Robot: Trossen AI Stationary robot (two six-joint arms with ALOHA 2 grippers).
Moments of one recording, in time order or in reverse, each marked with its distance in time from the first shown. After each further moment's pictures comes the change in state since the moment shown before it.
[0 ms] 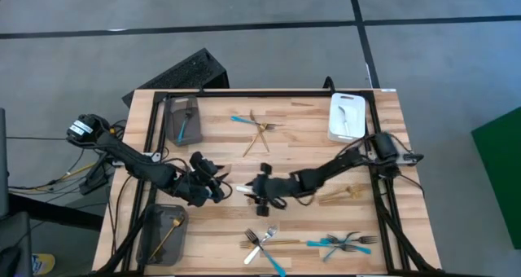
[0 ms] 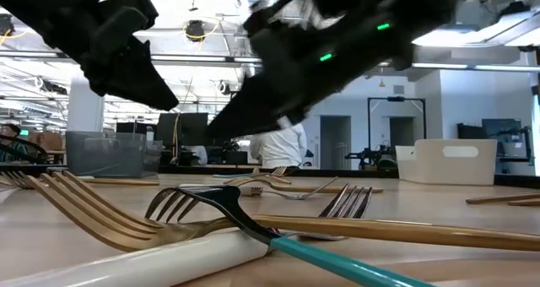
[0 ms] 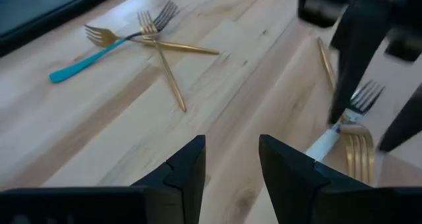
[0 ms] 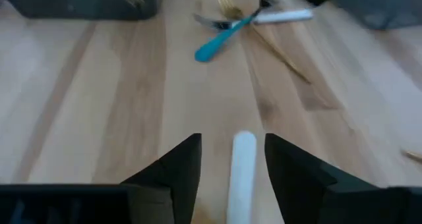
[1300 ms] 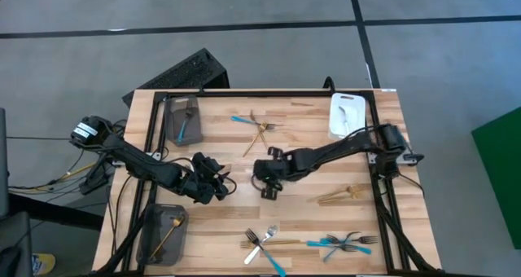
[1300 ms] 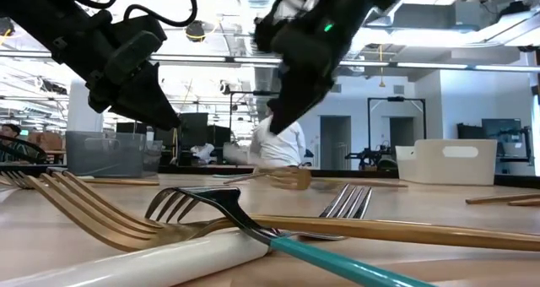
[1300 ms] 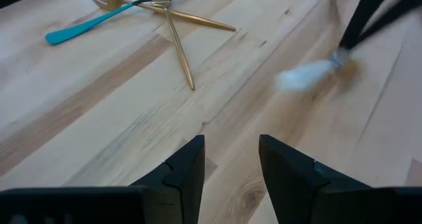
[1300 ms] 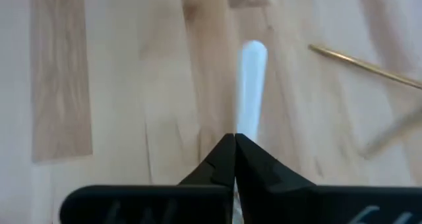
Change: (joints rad) left arm 0.048 0.067 0.000 -0.003 0.058 -0.108; right arm -0.105 -0.141 0.224 -0.839 -0.084 0.083
